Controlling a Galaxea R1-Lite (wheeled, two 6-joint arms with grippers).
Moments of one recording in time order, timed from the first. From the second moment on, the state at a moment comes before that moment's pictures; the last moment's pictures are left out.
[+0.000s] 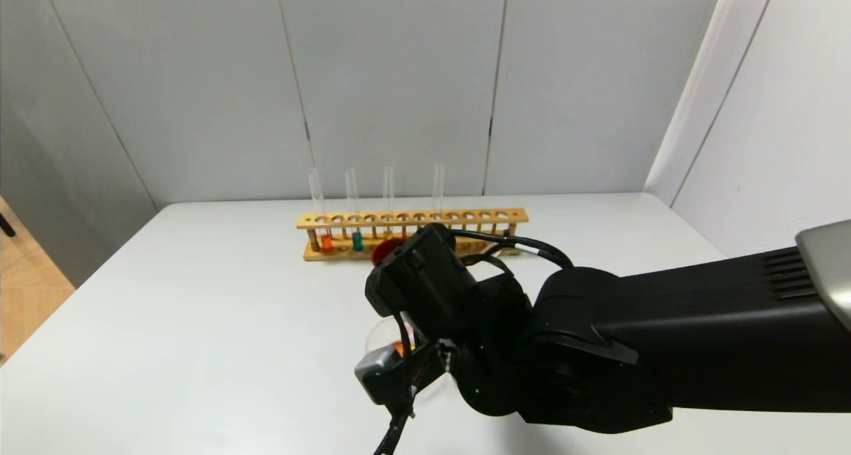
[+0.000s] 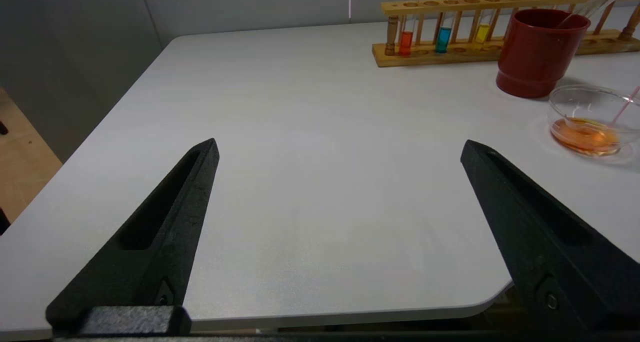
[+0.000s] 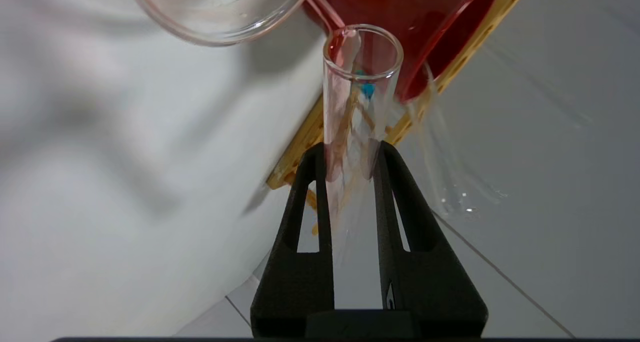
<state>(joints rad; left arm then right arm) 0.00 0.00 0.00 -0.07 0.00 0.02 1.00 2.04 -1.35 0.10 -0.62 -1.47</state>
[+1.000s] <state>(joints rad) 0.00 0.00 0.00 -0.07 0.00 0.02 0.98 2.06 -1.40 0.12 -0.67 -1.52</state>
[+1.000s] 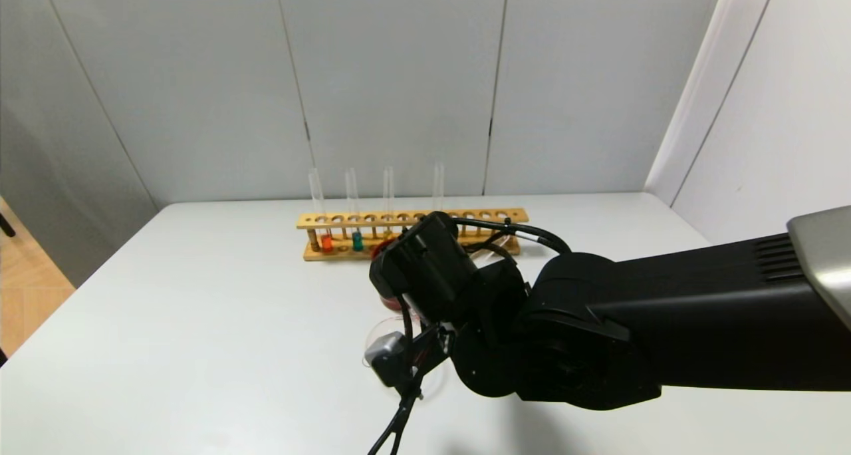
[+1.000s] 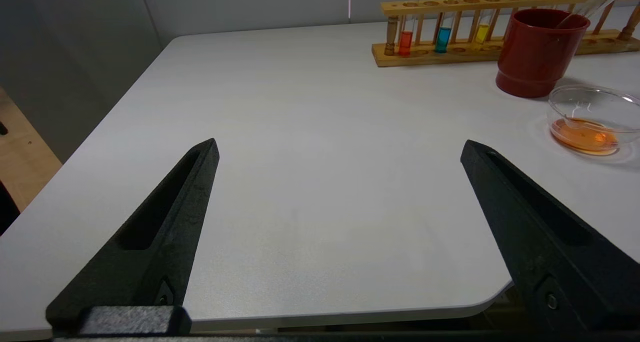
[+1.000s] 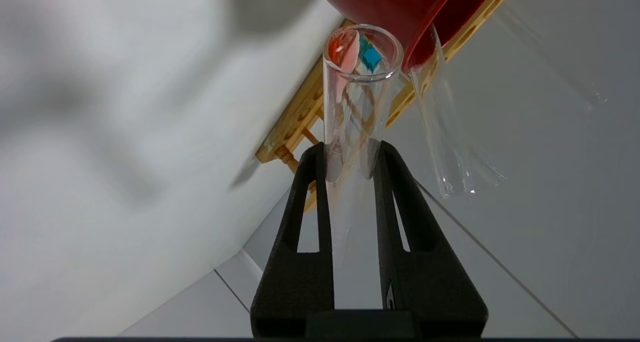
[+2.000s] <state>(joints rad) 0.00 0.00 0.00 -0.07 0.00 0.02 0.99 2.08 -1.41 0.12 -0.69 -1.59</state>
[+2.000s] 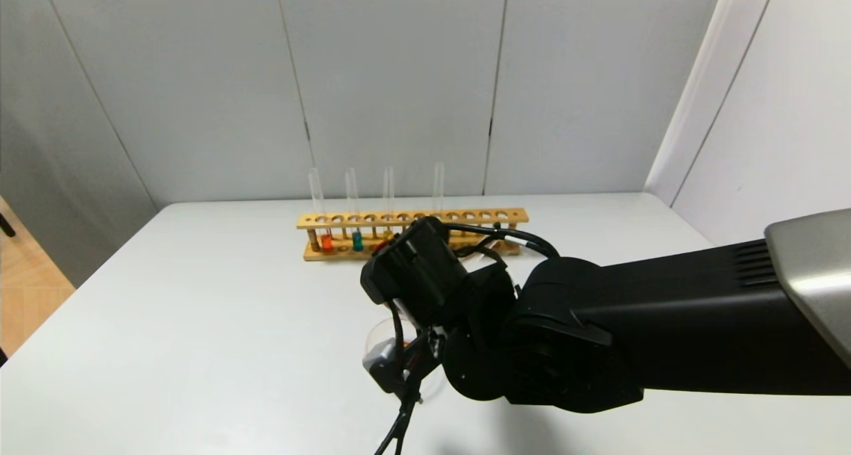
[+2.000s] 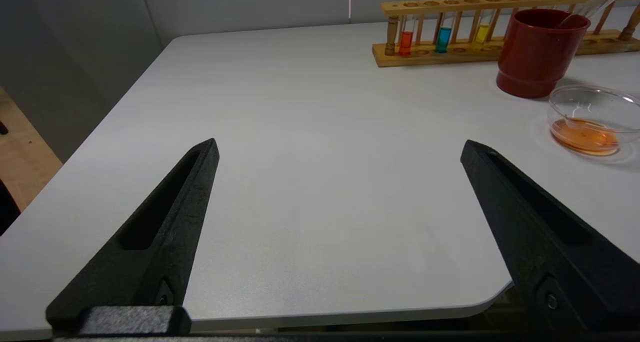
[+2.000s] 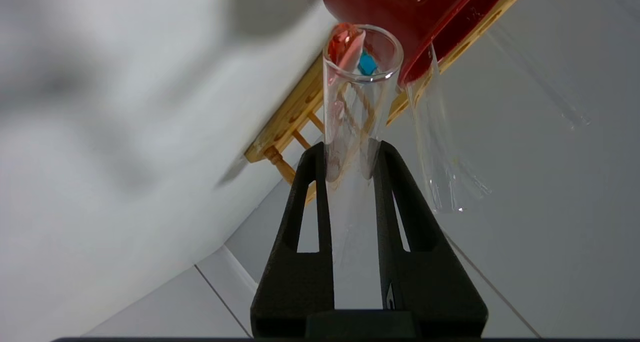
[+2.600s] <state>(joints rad) 0.00 0.00 0.00 -0.07 0.00 0.02 1.00 2.09 -1.42 0.12 -0.71 -1.59</state>
